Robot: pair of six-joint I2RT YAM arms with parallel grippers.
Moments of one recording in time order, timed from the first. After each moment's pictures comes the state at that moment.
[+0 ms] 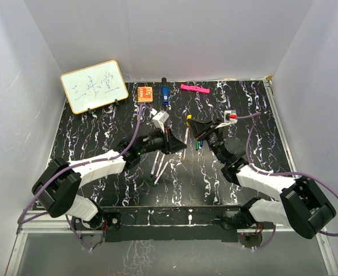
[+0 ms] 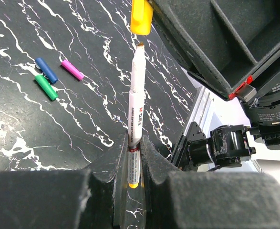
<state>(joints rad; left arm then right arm) -0.76 1.45 0.74 0.47 0.40 -0.65 0.58 1.19 0.43 0.99 0.11 0.60</state>
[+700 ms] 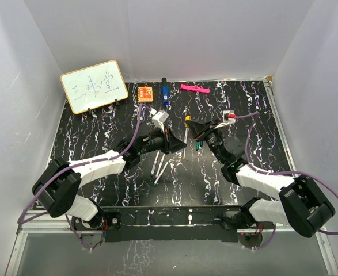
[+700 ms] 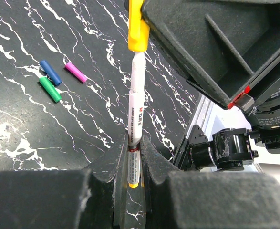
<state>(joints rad) -0.76 1.45 0.74 0.48 0.38 -0.65 0.58 1.20 0.43 0.98 0.08 0.63</state>
